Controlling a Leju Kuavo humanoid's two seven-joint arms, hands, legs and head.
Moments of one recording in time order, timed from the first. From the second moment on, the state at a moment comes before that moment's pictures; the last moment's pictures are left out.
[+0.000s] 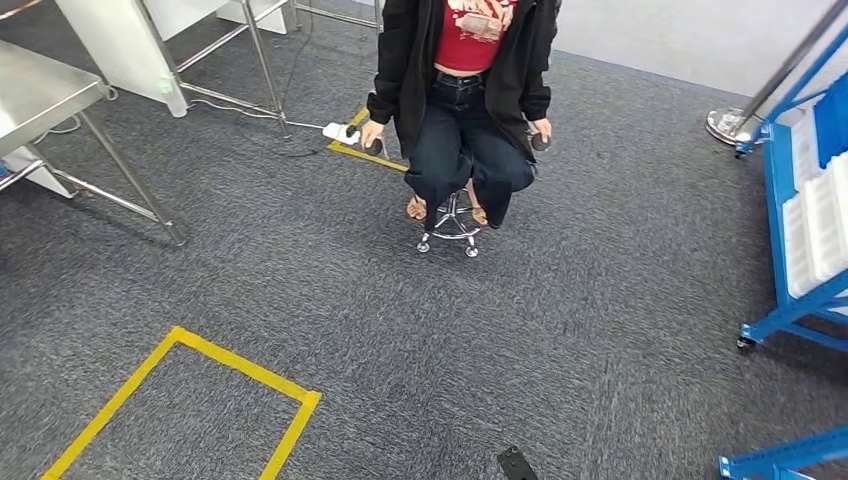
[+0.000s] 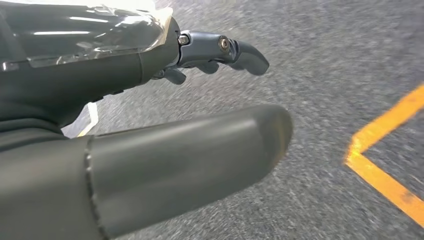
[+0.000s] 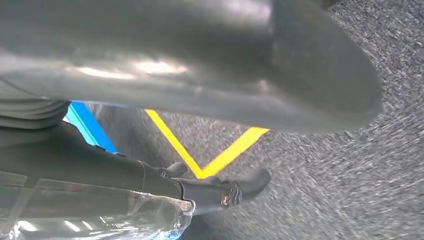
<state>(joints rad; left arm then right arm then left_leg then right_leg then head) -0.07 -0.16 0.94 -0.21 -0.76 0.56 -0.13 -0.17 0.14 -0.50 -0.23 0.95 -0.48 0.03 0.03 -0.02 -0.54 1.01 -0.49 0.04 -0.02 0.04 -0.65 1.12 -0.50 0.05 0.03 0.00</state>
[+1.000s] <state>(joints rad) -0.08 -0.16 0.94 -0.21 -0.77 0.54 -0.14 -0.15 0.14 -0.52 -0.23 0.93 -0.49 0.02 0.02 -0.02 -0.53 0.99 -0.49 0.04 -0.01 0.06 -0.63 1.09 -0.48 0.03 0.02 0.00</state>
